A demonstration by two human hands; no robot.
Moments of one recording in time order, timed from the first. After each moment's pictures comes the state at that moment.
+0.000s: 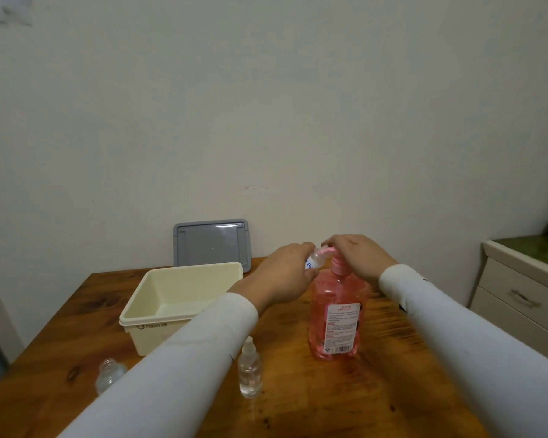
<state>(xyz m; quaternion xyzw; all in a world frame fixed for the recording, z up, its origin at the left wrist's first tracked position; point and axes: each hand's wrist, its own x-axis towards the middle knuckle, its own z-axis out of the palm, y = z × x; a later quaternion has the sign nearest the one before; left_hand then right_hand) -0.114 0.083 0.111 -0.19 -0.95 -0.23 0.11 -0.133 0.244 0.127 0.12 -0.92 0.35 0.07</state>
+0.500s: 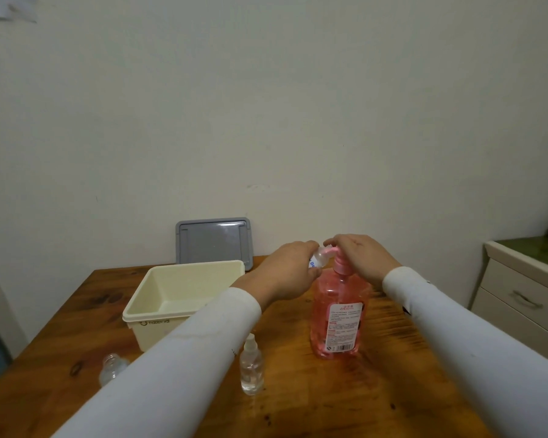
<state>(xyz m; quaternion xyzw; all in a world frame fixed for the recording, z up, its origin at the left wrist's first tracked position) -0.111 0.085 0.117 -0.21 -0.95 -0.21 0.11 -0.131 0.246 0.123 0.11 -0.91 0.39 0.09</state>
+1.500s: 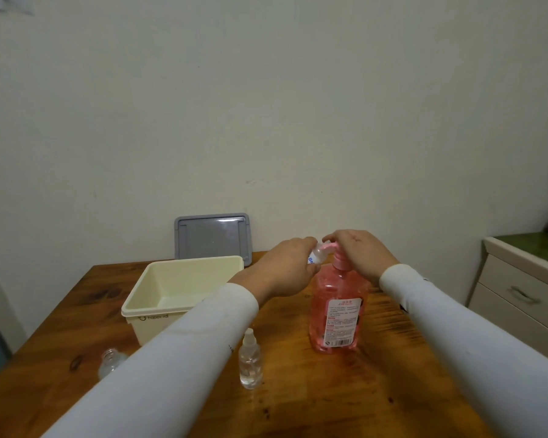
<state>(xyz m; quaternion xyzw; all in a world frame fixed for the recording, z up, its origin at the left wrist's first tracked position) -0.110 0.083 0.115 -0.21 -0.95 -0.20 0.10 -0.133 0.245 0.118 0.12 -0.91 0.38 0.10</state>
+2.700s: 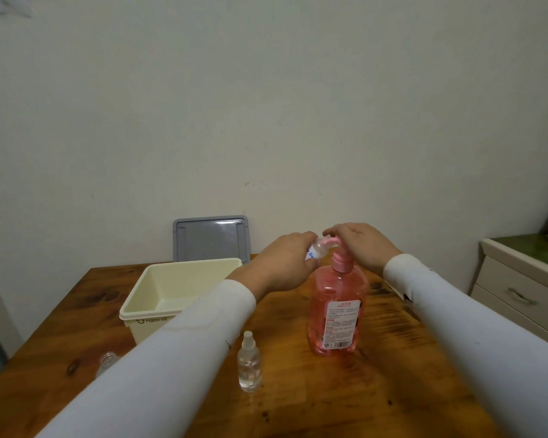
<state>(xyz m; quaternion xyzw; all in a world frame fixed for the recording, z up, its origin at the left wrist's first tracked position) -0.108 0.082 0.127 -0.21 -0.95 -0.21 0.11 -0.135 0.249 0.133 0.13 -0.91 0.39 0.10</state>
